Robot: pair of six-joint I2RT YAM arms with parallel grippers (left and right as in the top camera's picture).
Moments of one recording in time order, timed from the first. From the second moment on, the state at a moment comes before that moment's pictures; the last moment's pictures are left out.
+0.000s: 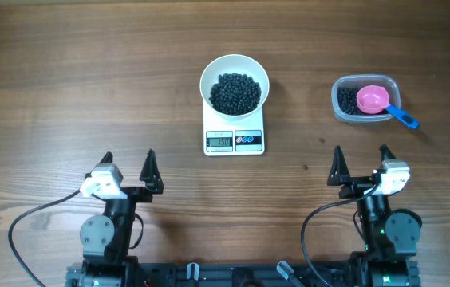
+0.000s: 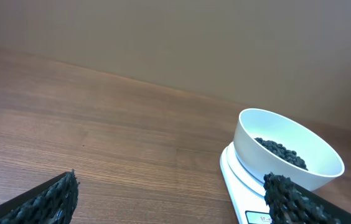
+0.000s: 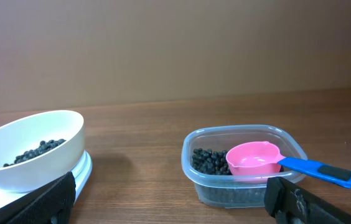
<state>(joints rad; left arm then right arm) -0.07 0.01 0.01 -0.07 0.00 -0.27 0.00 0.01 0.02 -0.04 -0.06 0.10</state>
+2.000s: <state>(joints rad) 0.03 0.01 0.01 -0.07 0.00 -0.27 0.00 0.01 0.02 -0.04 -0.06 0.10</state>
